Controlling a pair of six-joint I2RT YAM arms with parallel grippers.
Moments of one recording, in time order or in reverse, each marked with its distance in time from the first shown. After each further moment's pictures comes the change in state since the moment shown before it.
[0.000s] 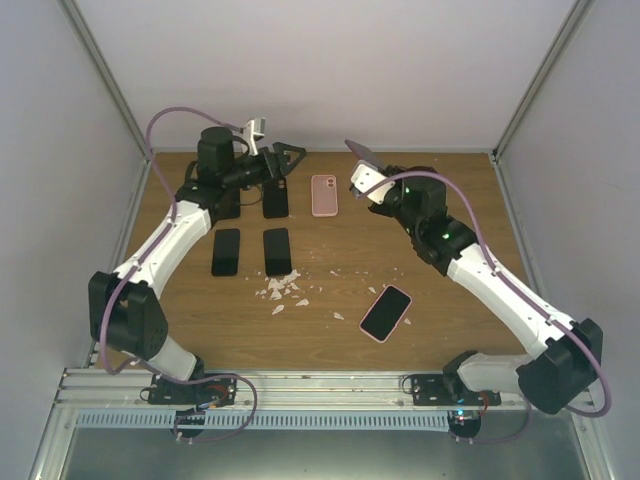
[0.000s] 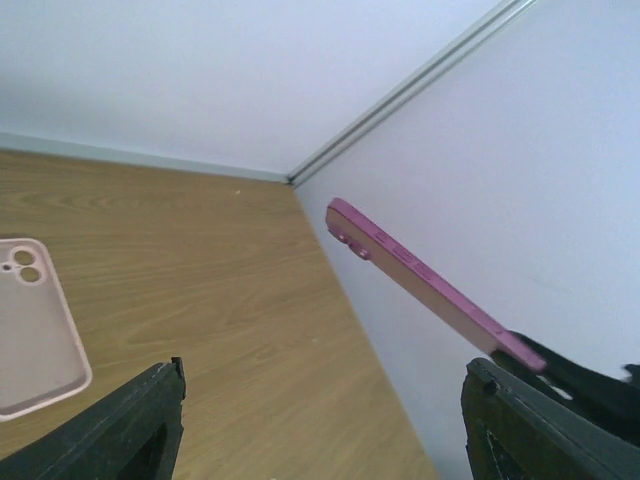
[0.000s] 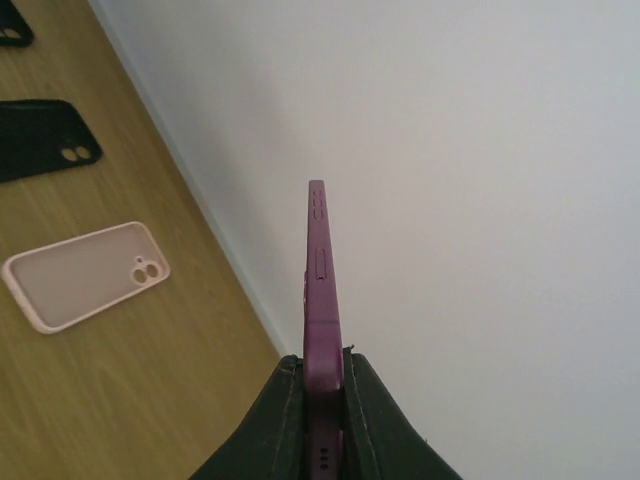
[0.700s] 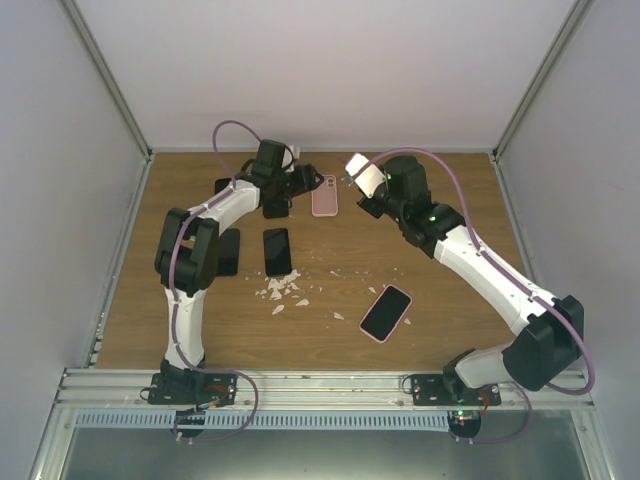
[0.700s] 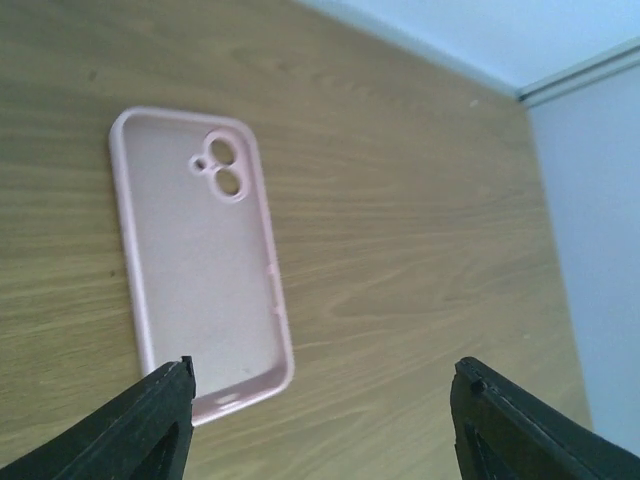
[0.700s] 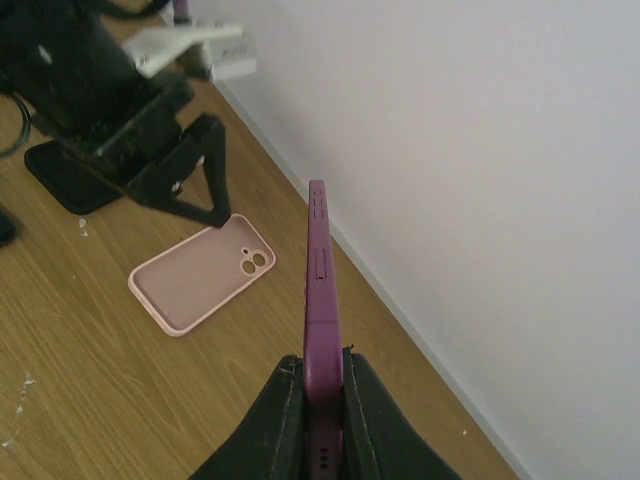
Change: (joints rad) left arm -0.063 0.582 0.291 -0.140 -0.187 0.049; right arm -0.003 0.130 0.113 -0.155 -0.041 0.280
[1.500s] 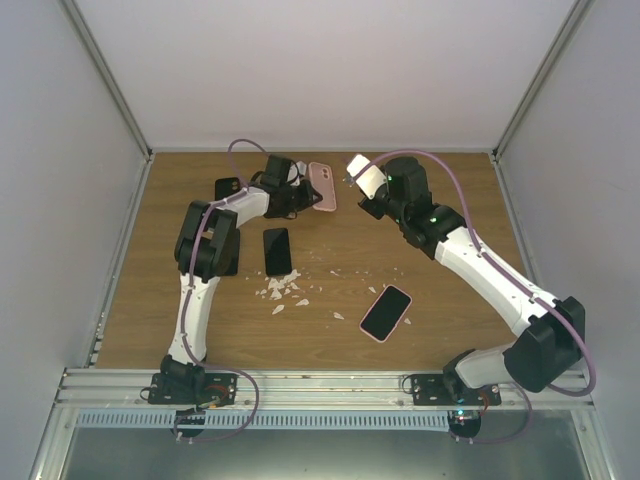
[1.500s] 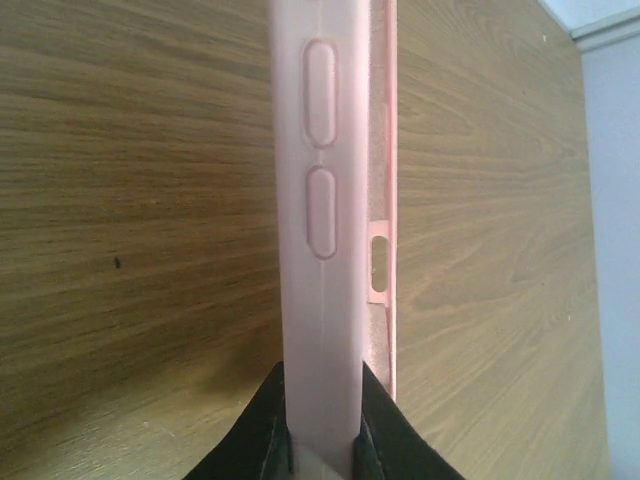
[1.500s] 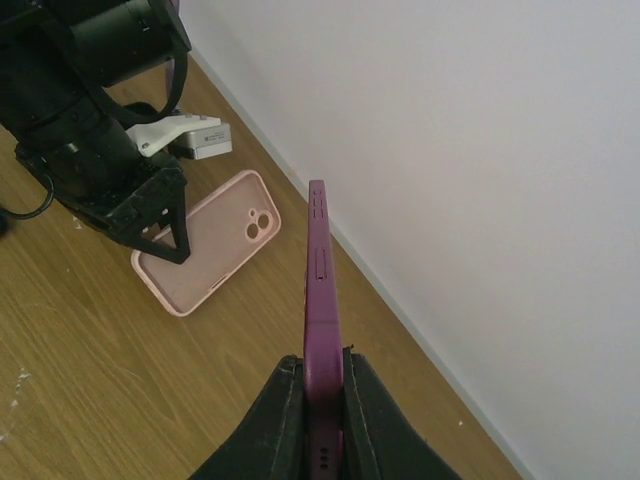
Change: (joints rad) left arm 0.008 0.177 0.053 0.068 0.124 -0.031; right arm 0.001 -0.010 -0.013 0.001 0.020 -0.004
